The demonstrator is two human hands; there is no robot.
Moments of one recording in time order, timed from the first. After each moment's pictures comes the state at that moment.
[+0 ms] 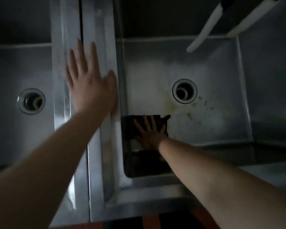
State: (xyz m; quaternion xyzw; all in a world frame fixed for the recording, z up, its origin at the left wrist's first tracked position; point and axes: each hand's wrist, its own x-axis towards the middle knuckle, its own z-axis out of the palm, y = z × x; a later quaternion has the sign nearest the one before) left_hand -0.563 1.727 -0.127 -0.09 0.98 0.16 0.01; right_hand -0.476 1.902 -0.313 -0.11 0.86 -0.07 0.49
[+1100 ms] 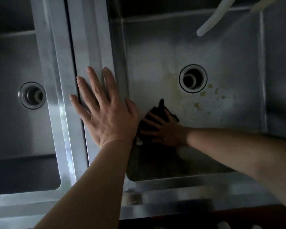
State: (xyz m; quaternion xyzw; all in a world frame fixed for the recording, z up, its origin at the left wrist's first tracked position) left_hand -0.513 1.786 -0.138 -0.17 0.98 0.01 0.07; right_hand -0.475 1.969 -0.332 -0.43 0.81 0.00 0.39
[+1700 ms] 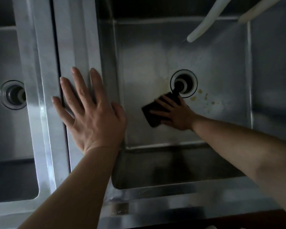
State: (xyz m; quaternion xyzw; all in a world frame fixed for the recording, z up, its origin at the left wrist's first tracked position) left_hand -0.515 1.787 -0.134 -0.17 0.98 0.01 0.07; right_hand -0.543 2.044 -0.330 -0.36 0.88 0.01 0.32
